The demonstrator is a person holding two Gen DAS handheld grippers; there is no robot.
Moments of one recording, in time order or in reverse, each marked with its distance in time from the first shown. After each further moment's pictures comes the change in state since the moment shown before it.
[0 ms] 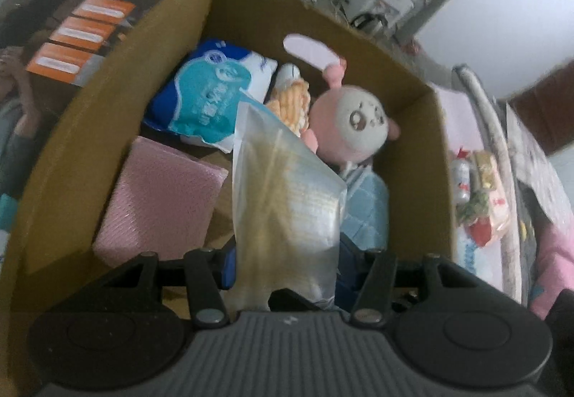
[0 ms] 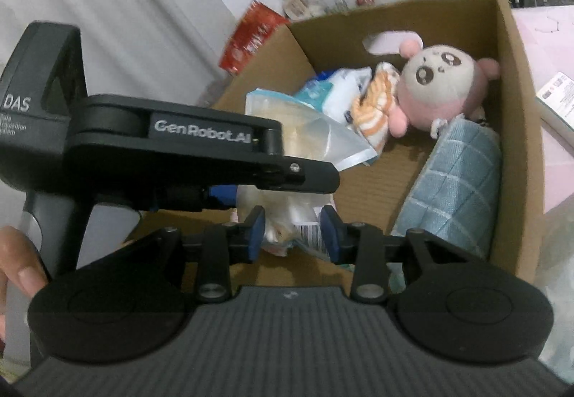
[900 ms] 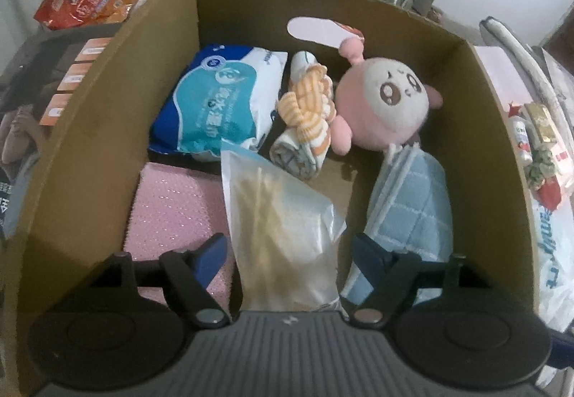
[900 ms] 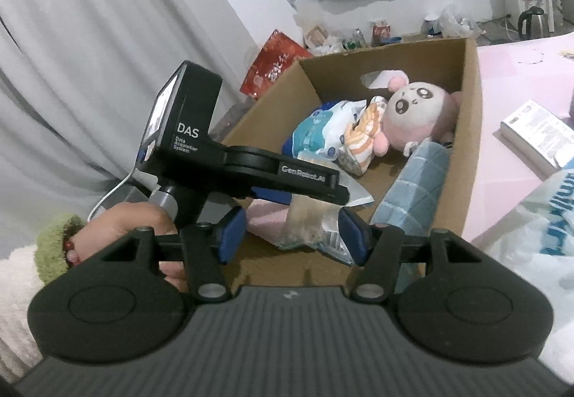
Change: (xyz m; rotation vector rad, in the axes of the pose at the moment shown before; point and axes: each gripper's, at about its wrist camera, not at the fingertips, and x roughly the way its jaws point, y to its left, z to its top) left arm 0.023 -0.023 0.004 0.170 -0.026 0.224; right arm -0.097 -0.027 -0.023 -0.041 -0.145 0.093
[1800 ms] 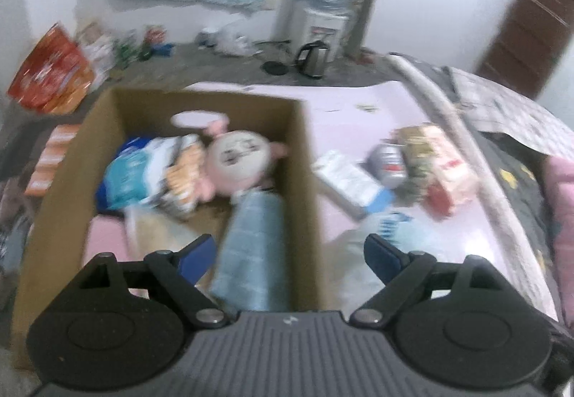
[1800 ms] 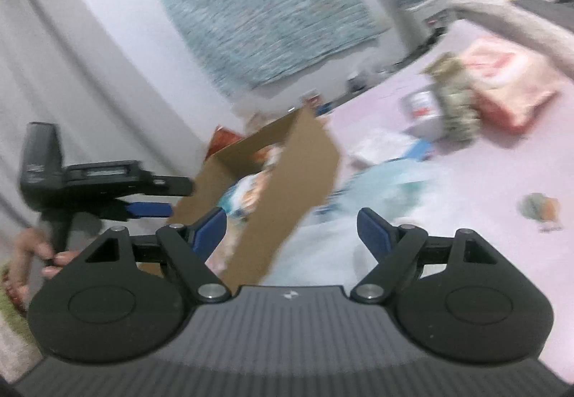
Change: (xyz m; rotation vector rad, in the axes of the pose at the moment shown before) left arm -0.110 -0.125 -0.027 0.165 -0.208 -0.113; right arm -0.167 -0.134 -0.064 0.264 -0.323 -0.152
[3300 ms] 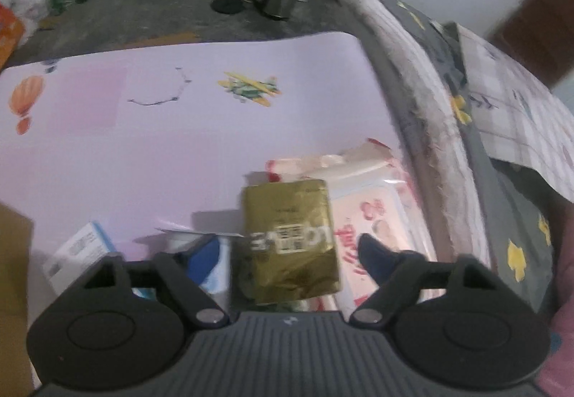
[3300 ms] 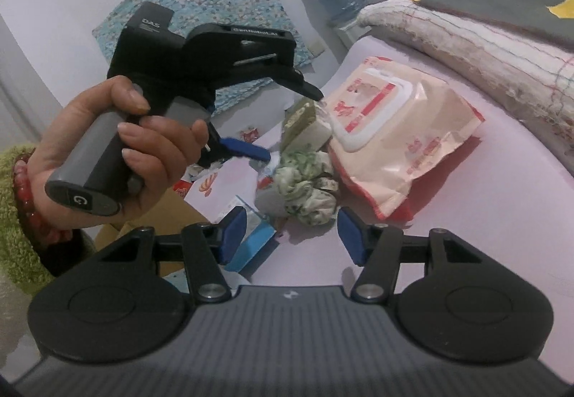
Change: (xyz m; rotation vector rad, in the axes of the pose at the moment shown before) left arm 0.296 -0.204 0.136 -0.112 0.245 -0.055; right arm 0.104 -0.172 0.061 0.077 -0.070 -0.098
